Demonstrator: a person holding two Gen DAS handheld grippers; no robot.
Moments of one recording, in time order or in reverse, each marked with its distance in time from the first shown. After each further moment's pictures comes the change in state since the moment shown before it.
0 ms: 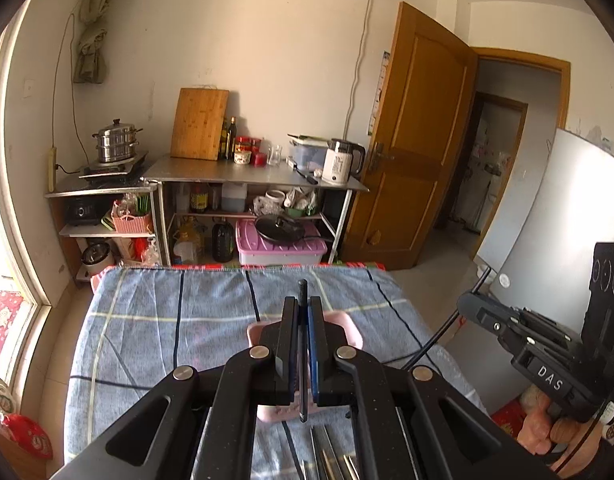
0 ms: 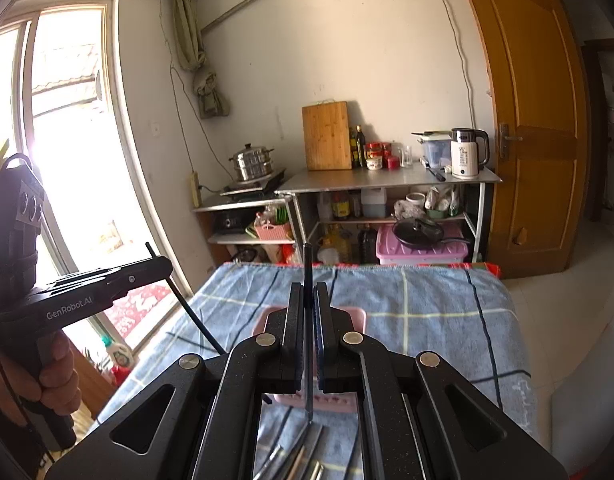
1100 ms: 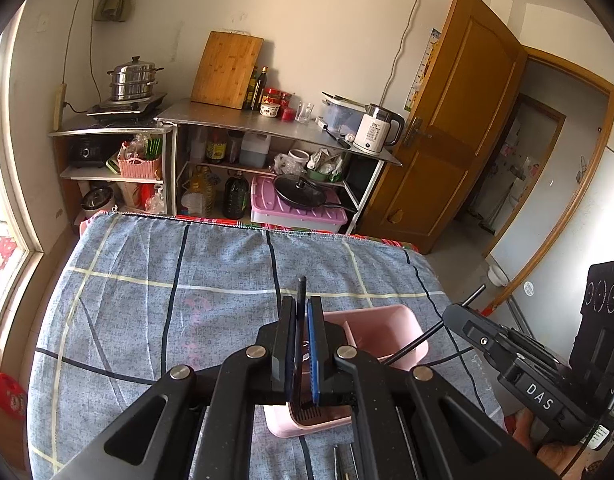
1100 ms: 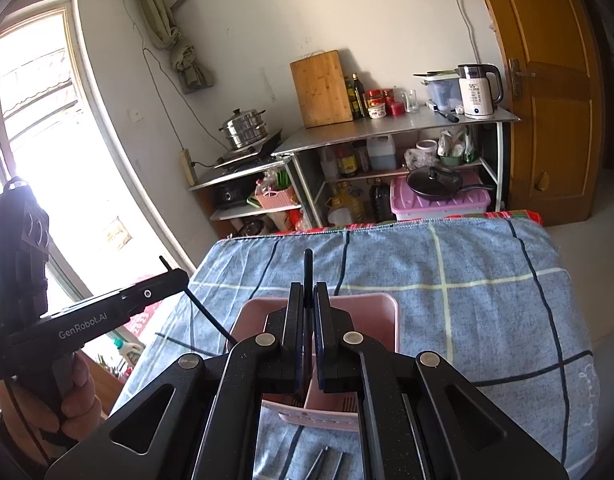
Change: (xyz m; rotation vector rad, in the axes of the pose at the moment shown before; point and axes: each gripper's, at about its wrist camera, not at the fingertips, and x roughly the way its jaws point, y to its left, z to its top) left arm 0.113 0.061 -0.023 -0.133 0.136 0.028; right arm 0.114 -0.023 -0.024 0.115 0.151 0.047
